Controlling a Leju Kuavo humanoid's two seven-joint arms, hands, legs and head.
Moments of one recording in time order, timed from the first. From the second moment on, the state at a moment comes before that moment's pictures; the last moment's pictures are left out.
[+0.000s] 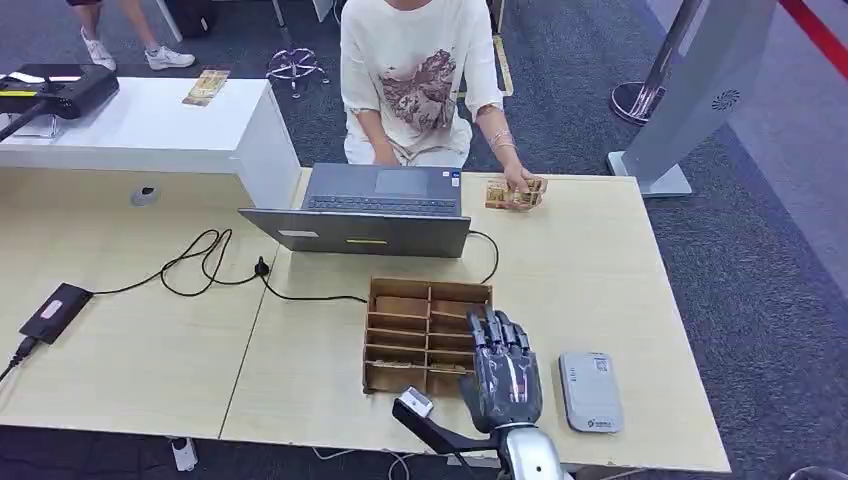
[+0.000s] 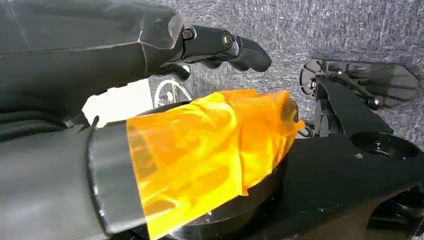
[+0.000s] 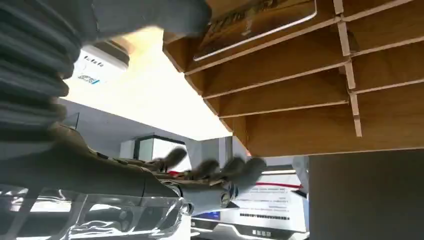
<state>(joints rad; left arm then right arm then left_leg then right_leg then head) -0.10 -0.24 1.35 -0.23 -1.08 -0.04 0.00 0.05 0.17 0.45 -1.46 1.50 -0.29 0.07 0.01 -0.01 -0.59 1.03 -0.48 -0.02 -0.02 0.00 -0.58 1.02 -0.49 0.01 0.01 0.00</state>
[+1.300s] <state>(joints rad) -0.11 -0.24 1.35 -0.23 -1.05 -0.02 -0.03 0.06 0.19 0.43 -1.46 1.50 -0.32 0.05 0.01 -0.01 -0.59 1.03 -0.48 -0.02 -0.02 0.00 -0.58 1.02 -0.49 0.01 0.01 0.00</state>
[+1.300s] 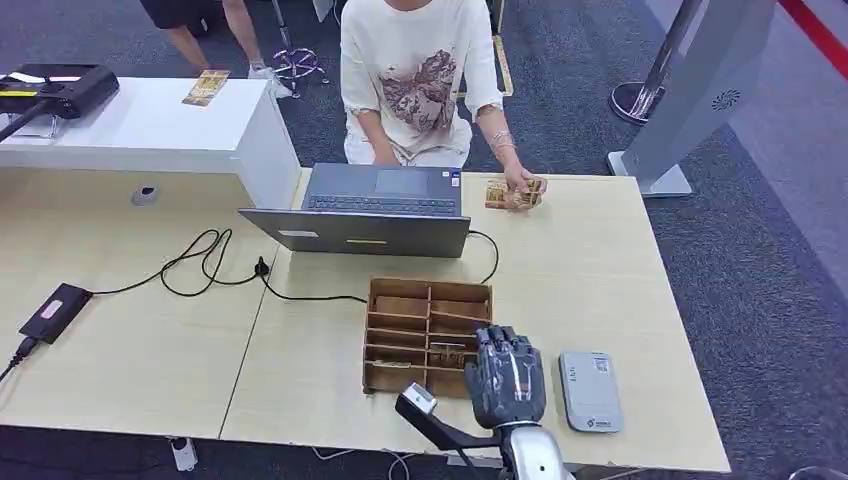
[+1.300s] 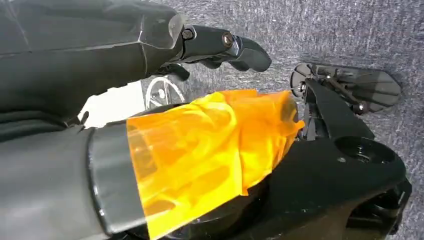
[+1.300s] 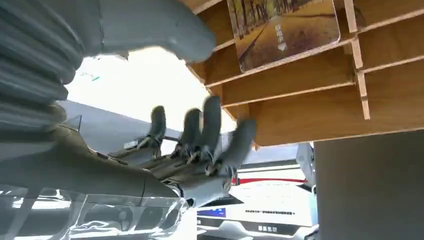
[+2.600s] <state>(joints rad) -0.11 -0.24 1.35 -0.23 -1.05 -0.02 -0.03 0.02 0.19 0.46 -1.41 1.50 -0.31 0.04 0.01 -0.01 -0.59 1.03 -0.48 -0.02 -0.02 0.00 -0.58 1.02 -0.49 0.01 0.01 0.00</state>
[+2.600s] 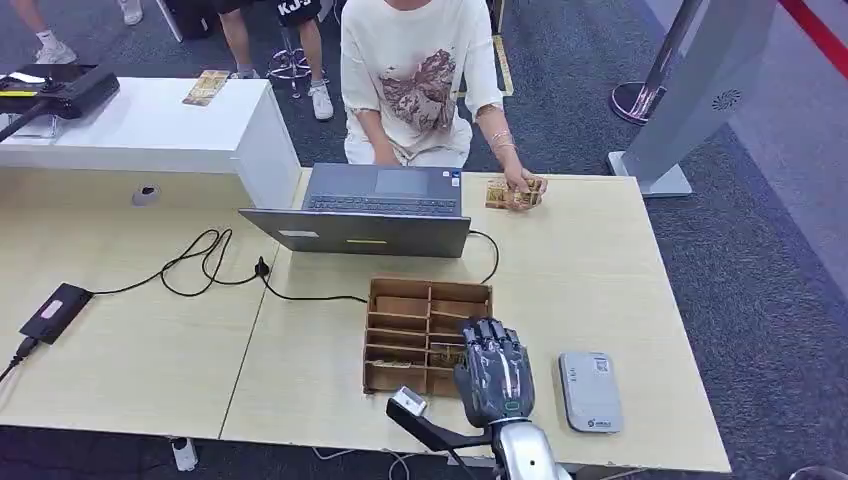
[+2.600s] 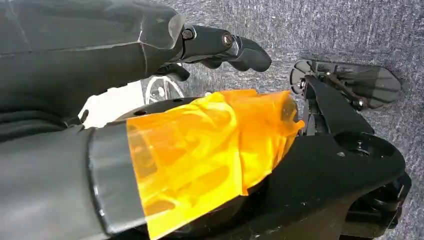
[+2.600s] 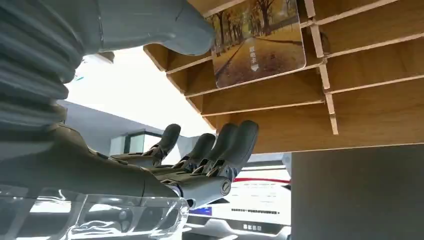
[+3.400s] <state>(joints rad) -0.11 -0.24 1.35 -0.23 -1.04 -0.02 -0.03 0.00 0.19 0.48 -1.37 1.51 -0.30 0.05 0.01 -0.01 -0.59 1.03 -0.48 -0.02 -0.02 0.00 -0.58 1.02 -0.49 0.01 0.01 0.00</state>
